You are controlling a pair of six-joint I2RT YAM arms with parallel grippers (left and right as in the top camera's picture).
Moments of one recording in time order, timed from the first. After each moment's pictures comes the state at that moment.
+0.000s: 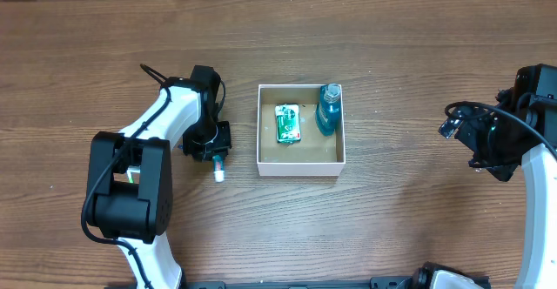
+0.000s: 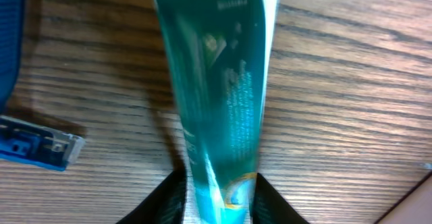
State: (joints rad) left arm -0.17 1.98 1.28 -0.99 0.09 -0.31; right arm -0.29 1.34 1.31 -1.28 -0.14 0.38
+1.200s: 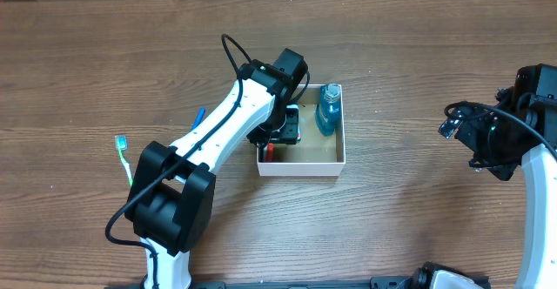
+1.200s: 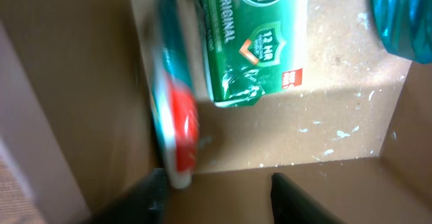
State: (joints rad) left arm -0.55 2.01 1.61 -1.14 0.08 -0.50; right arm -0.29 1.34 1.31 -1.28 -0.14 0.36
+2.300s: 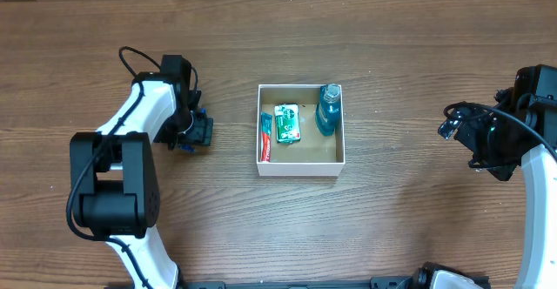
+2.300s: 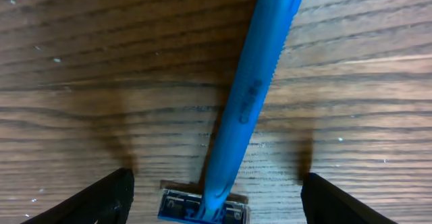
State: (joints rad) left arm -0.04 2.00 1.32 -0.91 -0.04 0.03; right arm -0.29 1.33 1.30 -1.28 -0.14 0.36
